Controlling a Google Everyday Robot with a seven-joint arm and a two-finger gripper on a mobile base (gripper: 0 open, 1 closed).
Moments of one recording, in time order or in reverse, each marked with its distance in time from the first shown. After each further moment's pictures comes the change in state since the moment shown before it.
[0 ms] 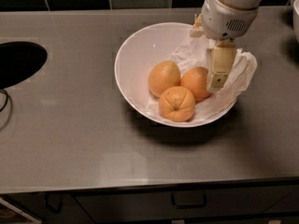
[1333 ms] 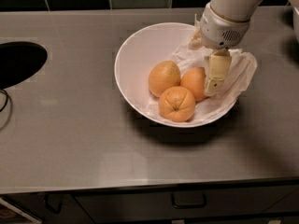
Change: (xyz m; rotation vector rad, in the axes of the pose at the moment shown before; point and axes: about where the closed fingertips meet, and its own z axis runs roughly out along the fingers) arm 0.011 -0.009 0.035 -0.066 -0.029 -0.002
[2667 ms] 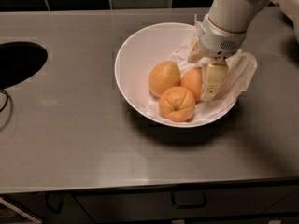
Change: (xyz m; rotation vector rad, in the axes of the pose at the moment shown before) arm 0.002 0.007 0.020 -0.034 -0.013 0.005
